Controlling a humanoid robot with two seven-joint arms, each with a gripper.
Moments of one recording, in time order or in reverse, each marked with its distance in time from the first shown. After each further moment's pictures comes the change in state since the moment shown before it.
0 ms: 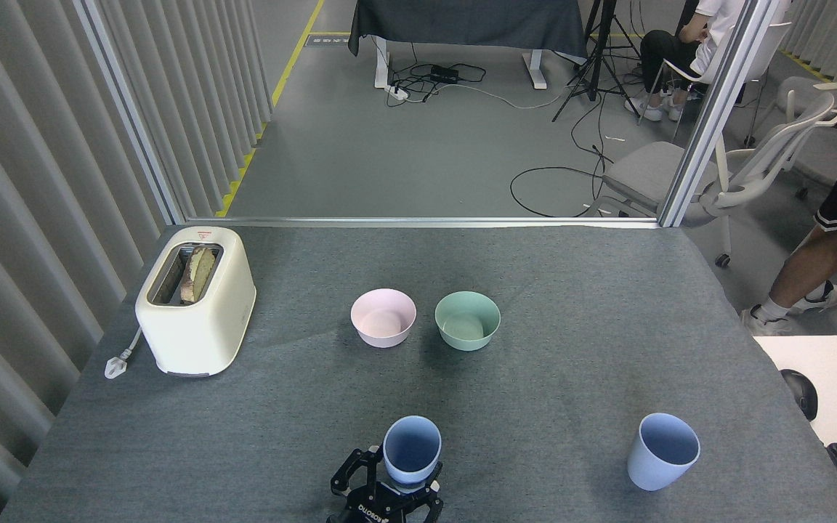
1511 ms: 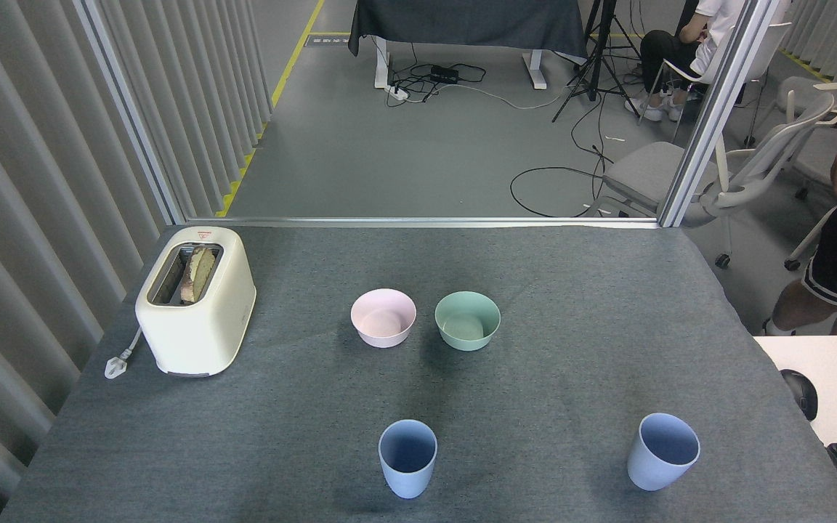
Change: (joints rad) left arm 0.429 0.153 0.255 -0.363 0.153 -0.004 -0.001; right arm -0.167 -0.099 0.007 0.111 0.002 0.001 0.121
